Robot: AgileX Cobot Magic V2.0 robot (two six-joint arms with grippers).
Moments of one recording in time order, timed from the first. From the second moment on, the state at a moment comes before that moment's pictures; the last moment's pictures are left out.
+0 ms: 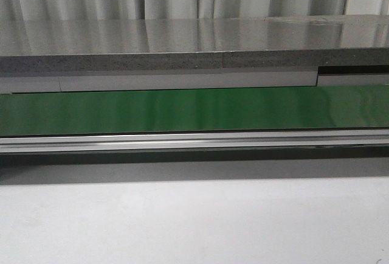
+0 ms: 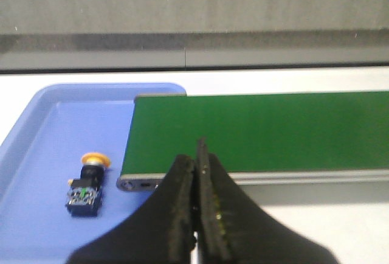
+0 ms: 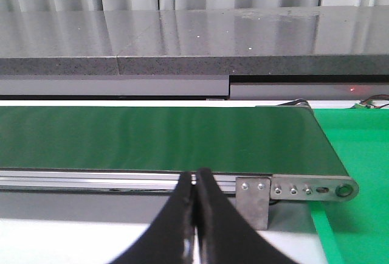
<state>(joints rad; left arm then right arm) -0.03 0.35 -0.49 0.04 0.58 -0.06 0.04 -0.01 0.03 0.05 0.09 -0.02</state>
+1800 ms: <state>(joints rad) 0.33 1.29 -1.04 0.06 0.85 -0.07 0.04 -0.01 0.03 0.05 0.09 -0.02</state>
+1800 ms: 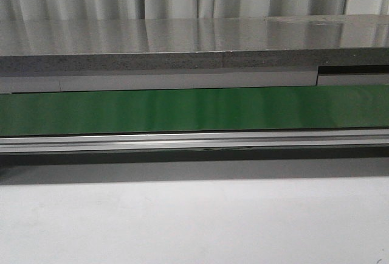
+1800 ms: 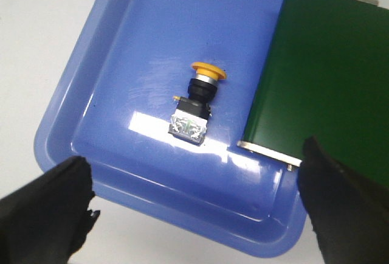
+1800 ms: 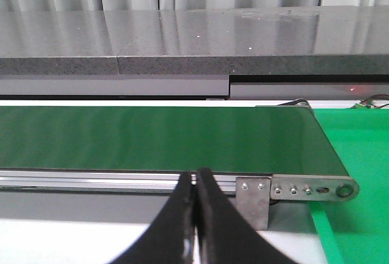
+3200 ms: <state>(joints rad) 0.38 1.93 -1.23 0.04 0.79 -0.06 0.04 -0.01 0.03 0.05 0.09 -0.02</state>
